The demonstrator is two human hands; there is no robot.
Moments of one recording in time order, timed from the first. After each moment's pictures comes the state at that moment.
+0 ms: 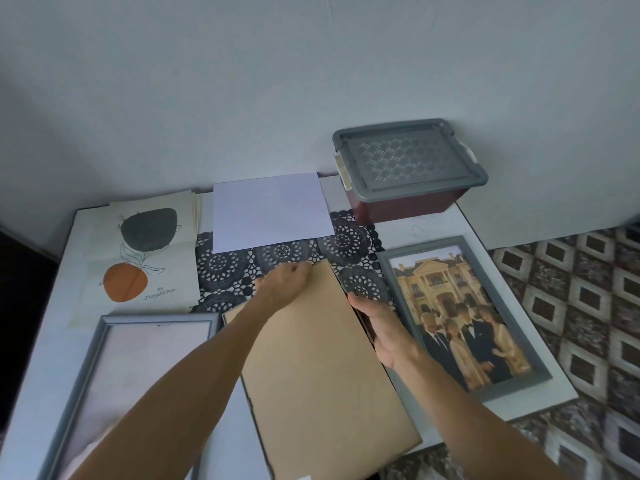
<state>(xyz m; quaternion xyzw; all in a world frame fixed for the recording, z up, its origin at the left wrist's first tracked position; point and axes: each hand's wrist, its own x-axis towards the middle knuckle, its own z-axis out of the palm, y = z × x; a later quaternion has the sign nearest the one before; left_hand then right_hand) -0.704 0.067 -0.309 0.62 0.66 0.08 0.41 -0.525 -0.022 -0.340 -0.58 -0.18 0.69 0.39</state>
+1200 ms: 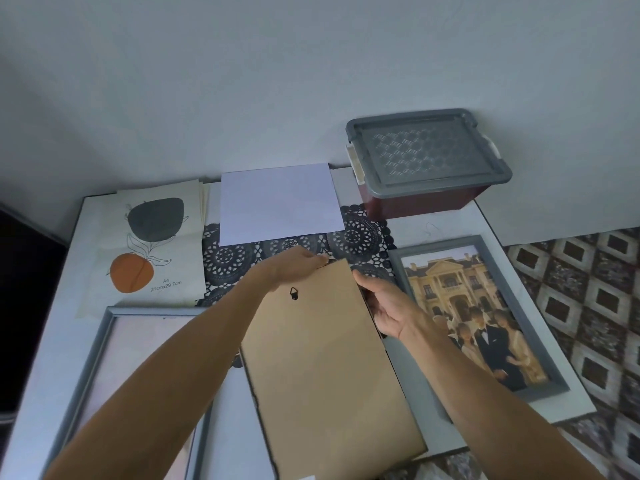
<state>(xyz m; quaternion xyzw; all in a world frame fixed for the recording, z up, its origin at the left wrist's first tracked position) -0.707 0.101 -0.290 0.63 0.57 -0.01 0.53 -0.517 0.023 -0.326 -0.50 -0.10 0.76 0.40</state>
